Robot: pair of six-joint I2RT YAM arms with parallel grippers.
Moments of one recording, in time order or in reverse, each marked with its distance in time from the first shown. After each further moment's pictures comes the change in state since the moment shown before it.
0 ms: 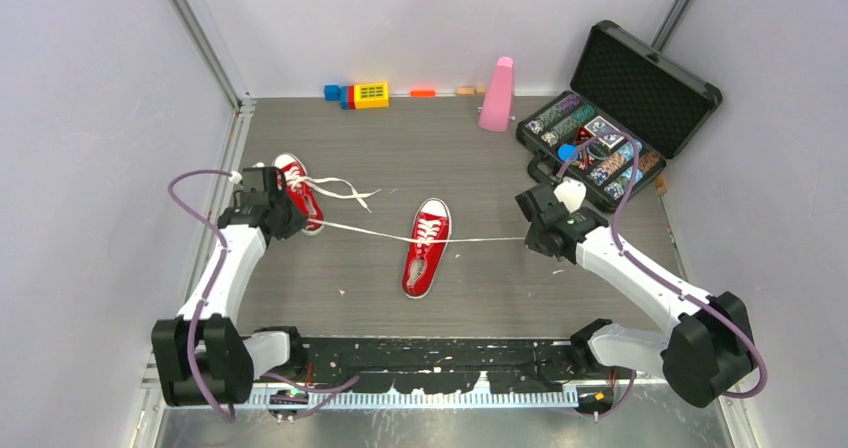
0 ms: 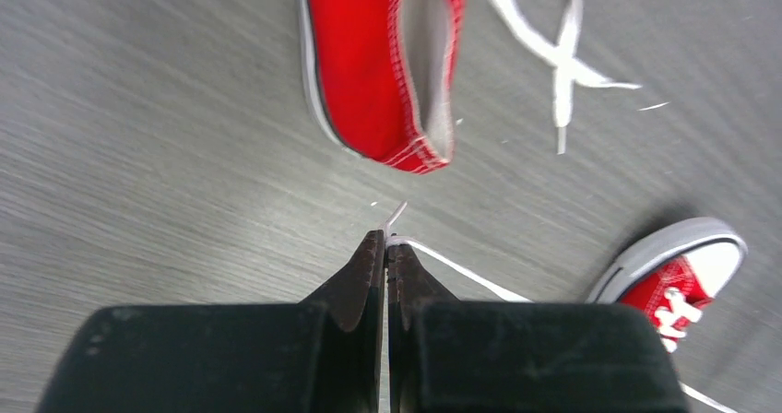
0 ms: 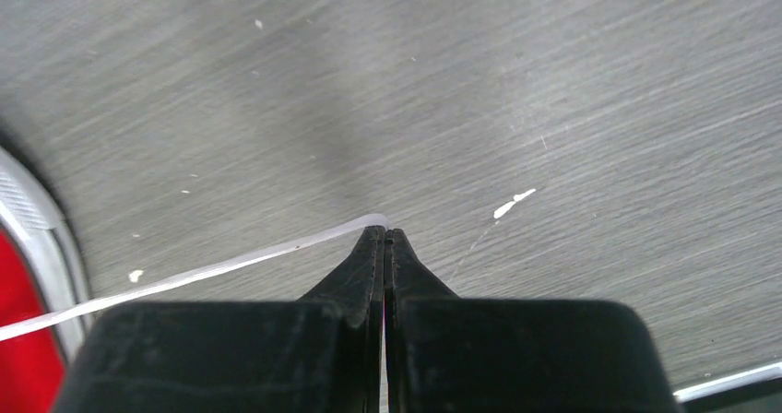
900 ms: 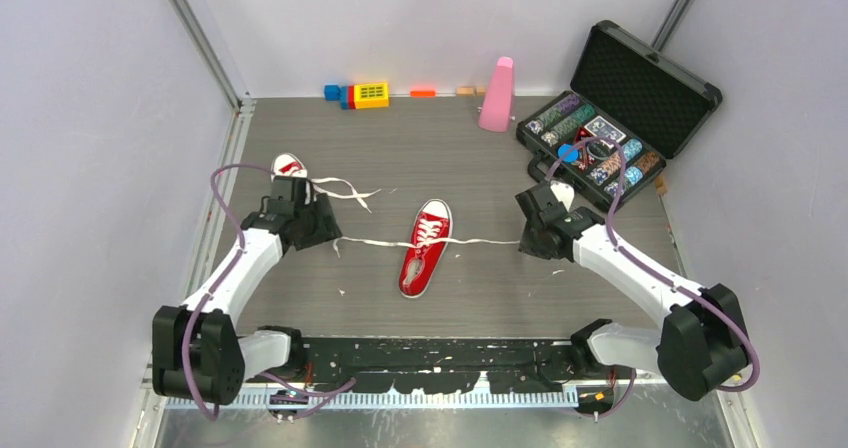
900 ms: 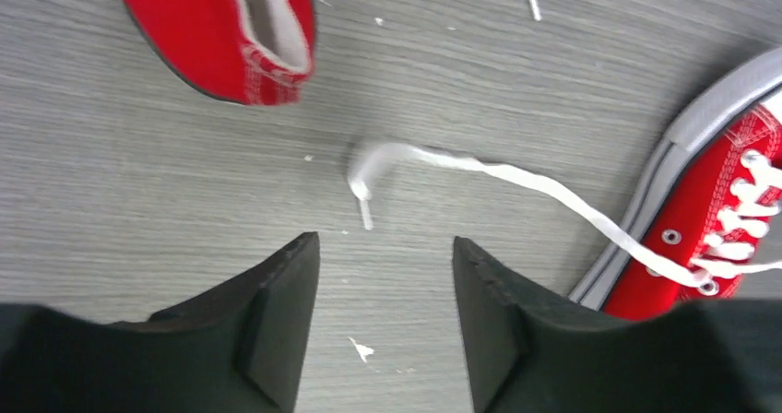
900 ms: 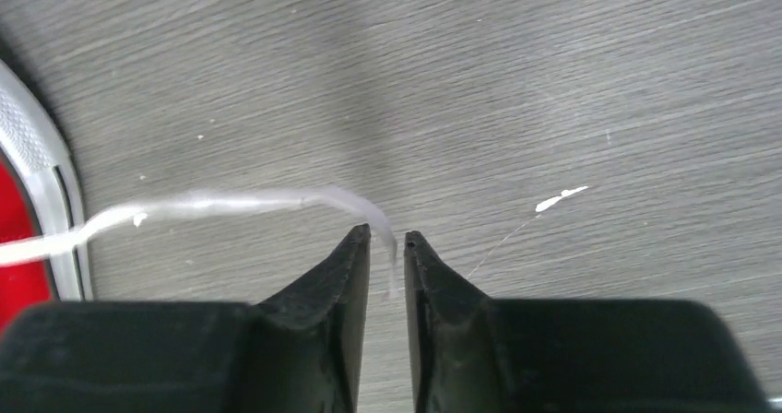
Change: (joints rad) left arm -0.147 -0.003 -0.075 0.079 0.066 0.161; right arm -0.026 0.045 0.003 0.033 -0.147 -0.091
